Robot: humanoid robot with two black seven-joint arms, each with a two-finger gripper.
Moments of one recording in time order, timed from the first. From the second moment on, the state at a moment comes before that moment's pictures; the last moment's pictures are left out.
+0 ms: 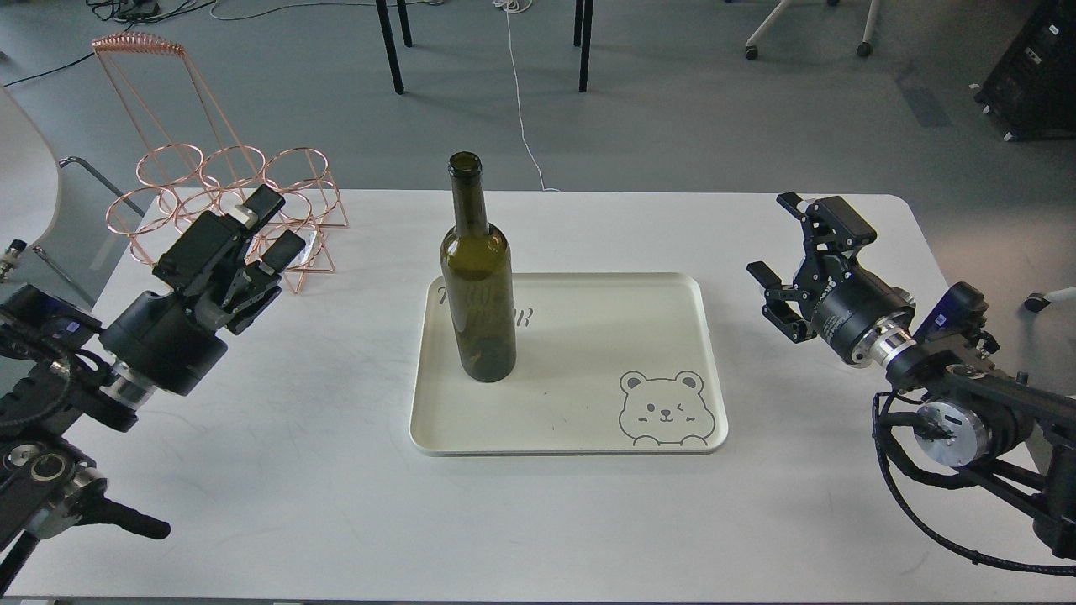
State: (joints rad) left arm -0.02 0.67 -1.28 -1.63 1.41 -0.25 -0.49; right arm 0.63 -0.67 0.31 1.27 -0.13 0.01 0.49
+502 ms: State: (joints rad) left arm -0.38 0.77 -1.10 -1.65 2.06 -0.26 -0.49; right arm 0.62 -0.68 0.32 1.27 -0.13 0.01 0.49
